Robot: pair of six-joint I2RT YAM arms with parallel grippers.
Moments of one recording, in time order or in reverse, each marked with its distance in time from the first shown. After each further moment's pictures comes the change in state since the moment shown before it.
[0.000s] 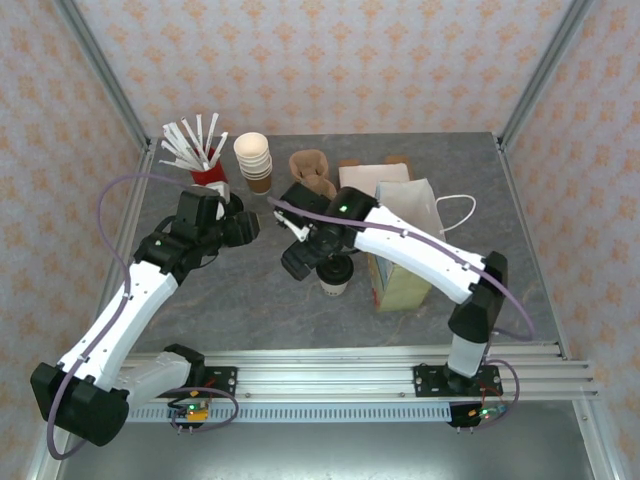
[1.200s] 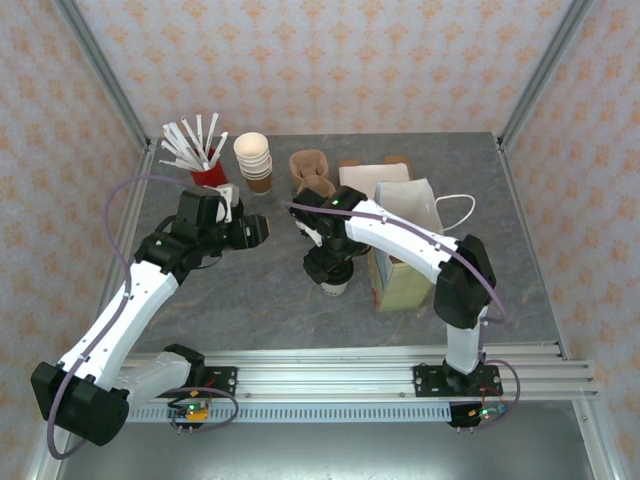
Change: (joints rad) left arm 0.000 0.002 -0.001 0.008 0.194 -0.002; right arm -0.137 0.084 -0.155 -0.029 -0.041 -0.022
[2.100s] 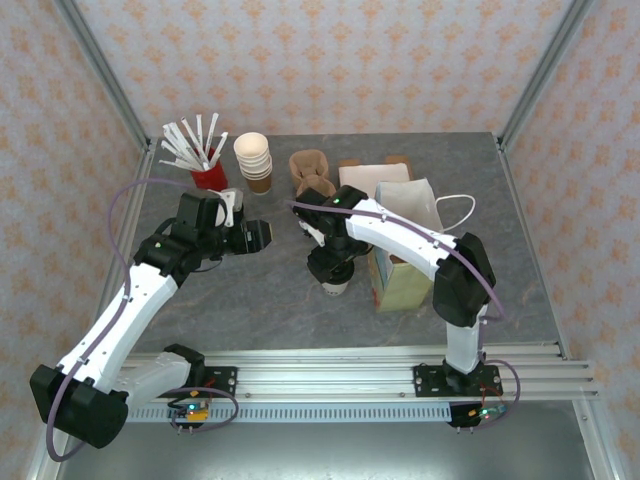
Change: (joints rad) left arm 0.000 -0.014 -0.013 -0.019 0.065 0.007; right arm -0.019 0.008 -0.017 0.001 -0.012 -0.004
